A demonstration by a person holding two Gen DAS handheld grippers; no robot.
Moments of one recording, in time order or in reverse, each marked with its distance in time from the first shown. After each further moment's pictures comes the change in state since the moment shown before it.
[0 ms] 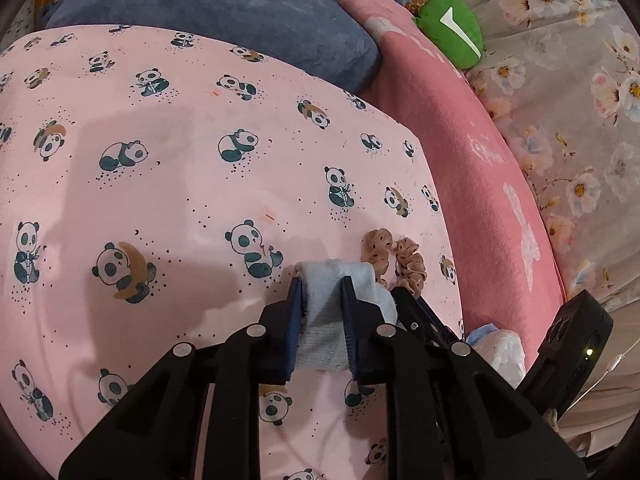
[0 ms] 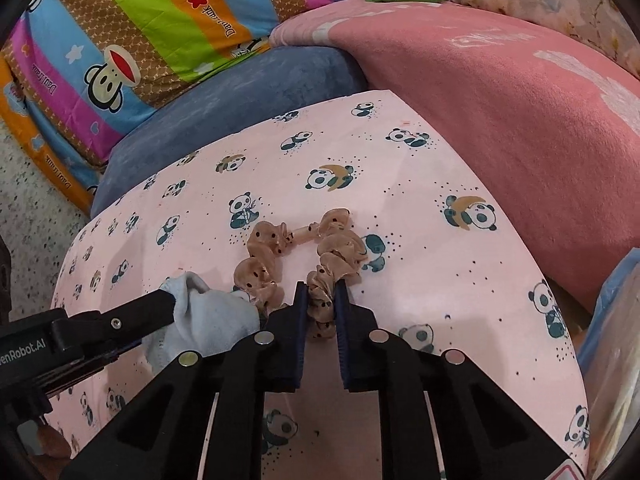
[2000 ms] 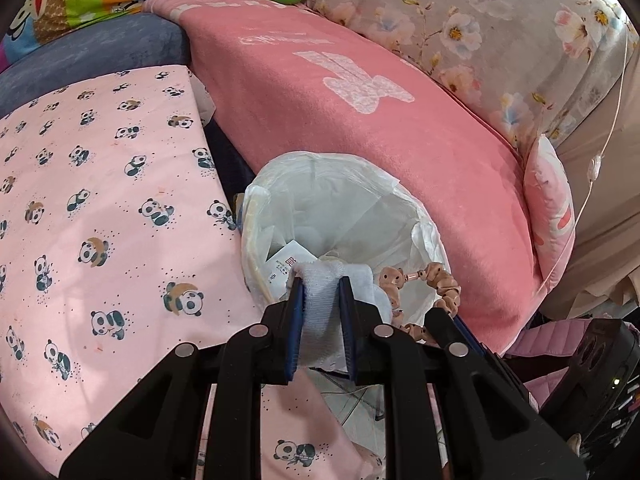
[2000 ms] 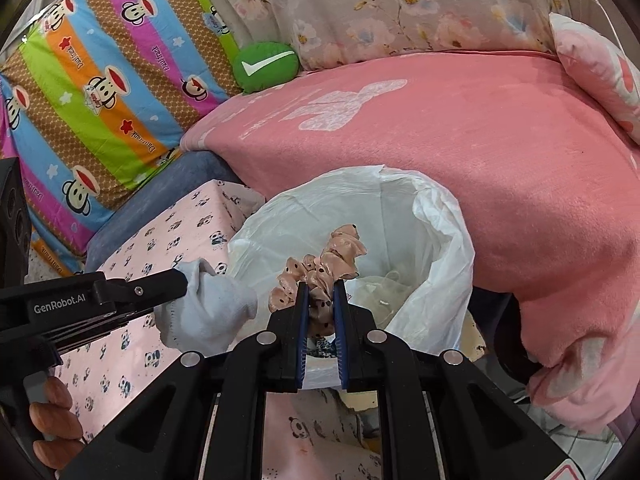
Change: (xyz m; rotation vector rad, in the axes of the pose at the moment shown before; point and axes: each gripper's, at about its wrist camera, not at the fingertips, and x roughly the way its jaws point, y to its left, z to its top) left arm -0.040 -0.232 -0.231 0.456 0.050 -0.104; right arm -0.268 -0.221 -0.161 0.271 -0.277 -0.136
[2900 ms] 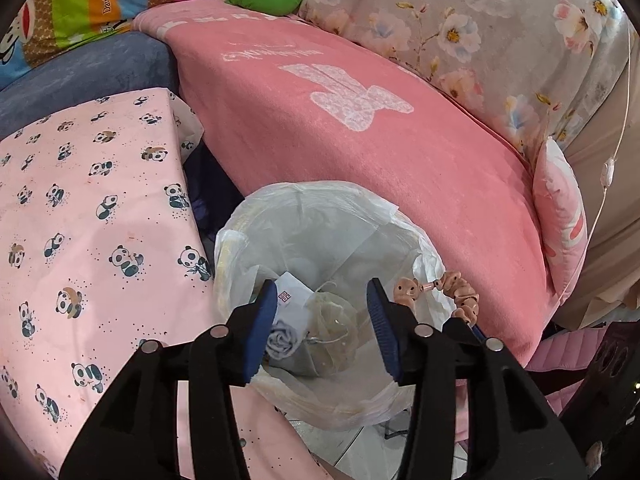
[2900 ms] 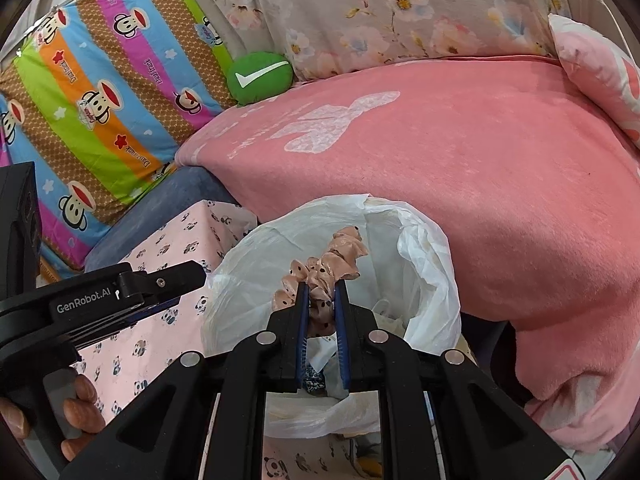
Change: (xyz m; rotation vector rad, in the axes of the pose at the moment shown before) left arm 0.030 -0.016 0.029 0.036 -0.062 0.019; right arm 0.018 -0.018 0.030 0.012 -0.027 0.008
